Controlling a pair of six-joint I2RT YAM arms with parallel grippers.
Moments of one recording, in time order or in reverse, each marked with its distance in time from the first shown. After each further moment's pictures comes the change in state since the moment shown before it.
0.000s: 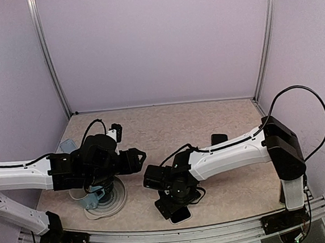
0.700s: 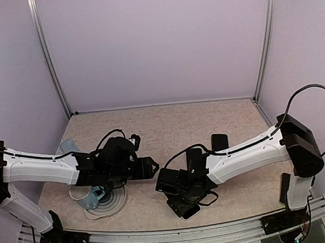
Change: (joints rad) left arm 0.080 0.227 0.010 0.090 0.230 0.010; right arm 0.020 -0.107 -0.155 0.108 0.136 -0.047
